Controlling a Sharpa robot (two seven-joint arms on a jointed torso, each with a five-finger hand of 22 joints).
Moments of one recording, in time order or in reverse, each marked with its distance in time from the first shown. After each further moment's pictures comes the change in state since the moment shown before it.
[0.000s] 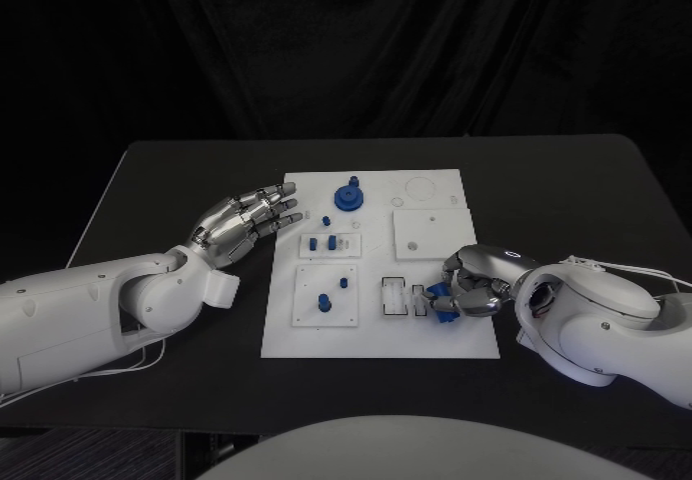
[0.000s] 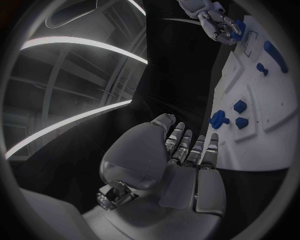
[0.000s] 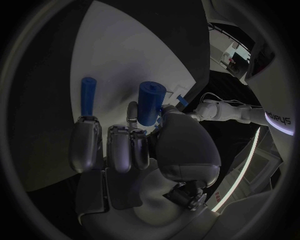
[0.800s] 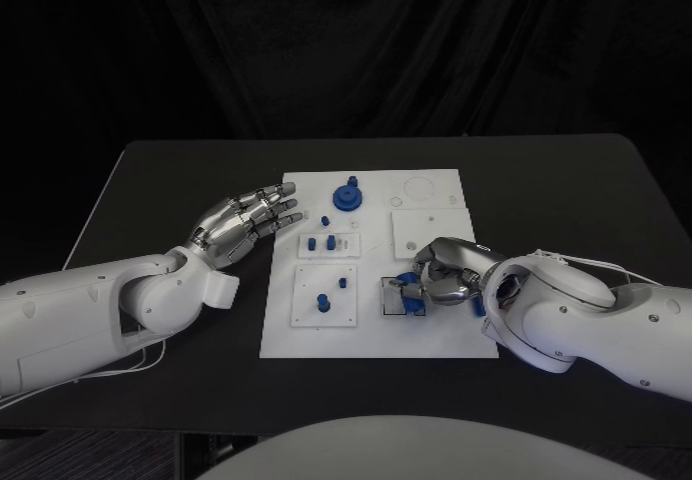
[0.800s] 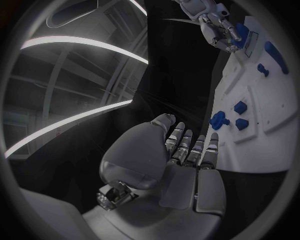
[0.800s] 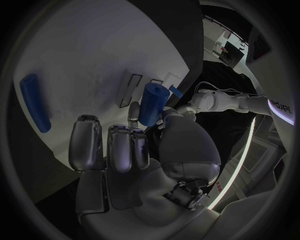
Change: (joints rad) left arm -0.001 0.007 0.000 -0.006 0.000 0.007 0.006; left_hand -0.004 -0.004 0.002 0.000 0.004 0.000 0.000 0.000 0.000 0.000 0.000 0.000 0.000 0.001 0.001 0.000 0.001 0.000 0.003 0.004 0.004 0.004; right arm 0.000 0.122 0.000 -0.069 0.100 -0.073 0.034; right_hand -0.132 0.039 0.044 -0.045 -0.274 0.002 0.002 -0.013 0.041 0.000 0.000 0.000 0.000 0.000 0.000 -0.008 0.000 0.000 0.000 0.000 -0.017 0.000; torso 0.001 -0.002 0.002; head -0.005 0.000
